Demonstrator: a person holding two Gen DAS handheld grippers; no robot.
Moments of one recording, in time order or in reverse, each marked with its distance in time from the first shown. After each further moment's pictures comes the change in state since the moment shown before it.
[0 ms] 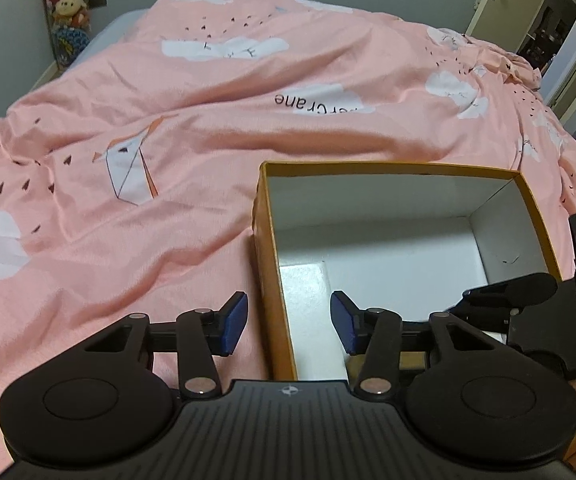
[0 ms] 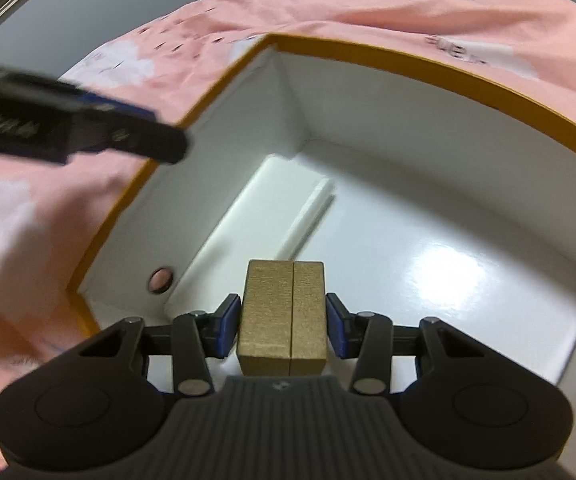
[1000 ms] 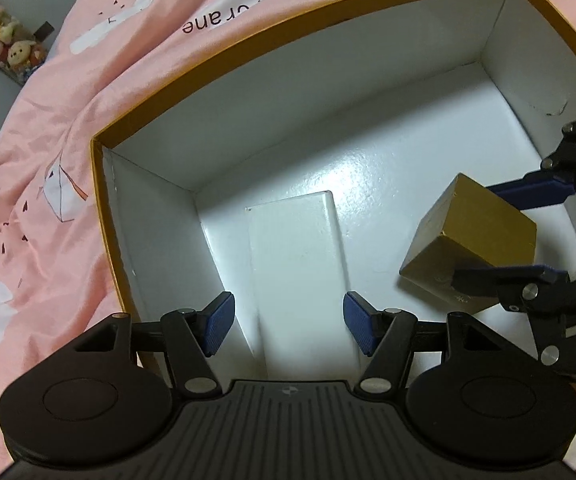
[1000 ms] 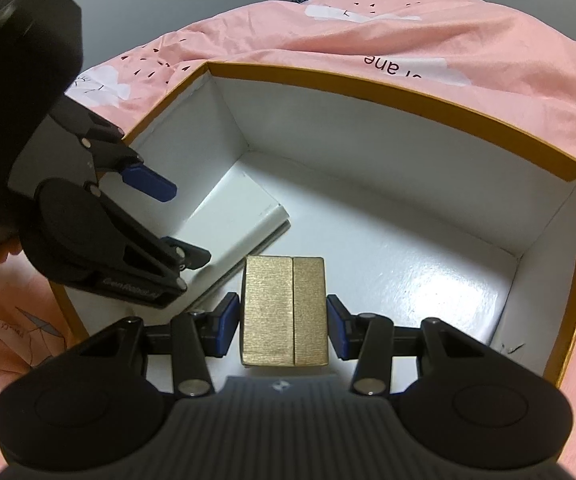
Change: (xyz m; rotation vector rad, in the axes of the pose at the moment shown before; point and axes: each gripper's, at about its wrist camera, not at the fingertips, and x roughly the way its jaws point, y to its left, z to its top) left arm 0.085 -0.105 -0.007 0.351 0.276 0.260; right arm -0.043 -0.047 -0.039 0.016 -0.112 -0.061
